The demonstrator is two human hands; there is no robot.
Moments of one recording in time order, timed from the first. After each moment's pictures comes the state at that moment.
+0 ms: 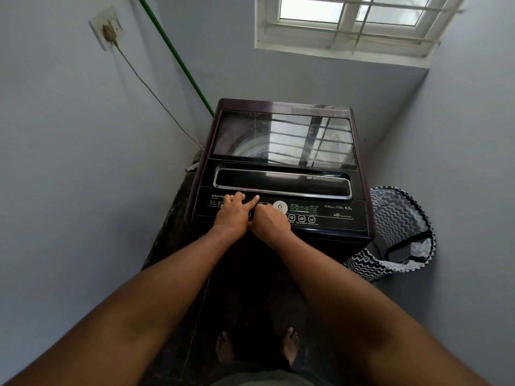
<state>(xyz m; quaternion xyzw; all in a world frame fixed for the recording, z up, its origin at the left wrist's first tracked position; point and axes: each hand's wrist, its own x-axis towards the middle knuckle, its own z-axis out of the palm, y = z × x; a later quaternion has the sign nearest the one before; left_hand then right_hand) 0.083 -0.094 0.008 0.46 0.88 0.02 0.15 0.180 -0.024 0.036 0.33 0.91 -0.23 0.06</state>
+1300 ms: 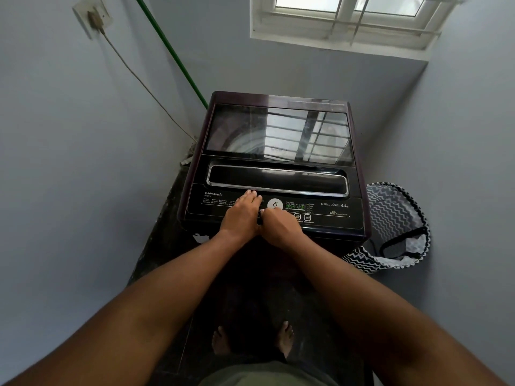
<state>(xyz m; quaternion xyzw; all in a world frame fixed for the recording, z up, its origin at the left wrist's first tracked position) 0.107 -0.075 -0.009 0.50 0.85 0.14 0.09 0.206 0.002 0.023 0.30 0.93 -0.20 0.09</state>
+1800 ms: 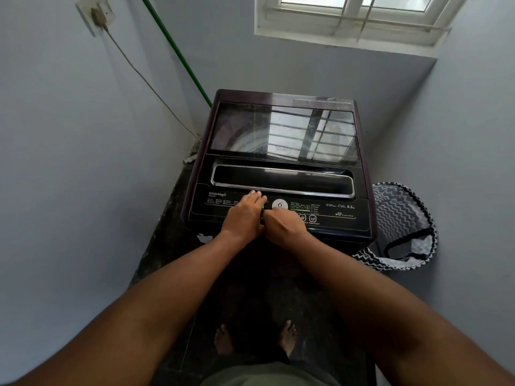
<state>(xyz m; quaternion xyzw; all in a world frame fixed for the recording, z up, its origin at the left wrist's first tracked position) 0.100 -0.077 -0.009 0.51 0.84 0.14 0.09 0.201 0.005 0.027 0.24 0.95 -0.13 0.12</state>
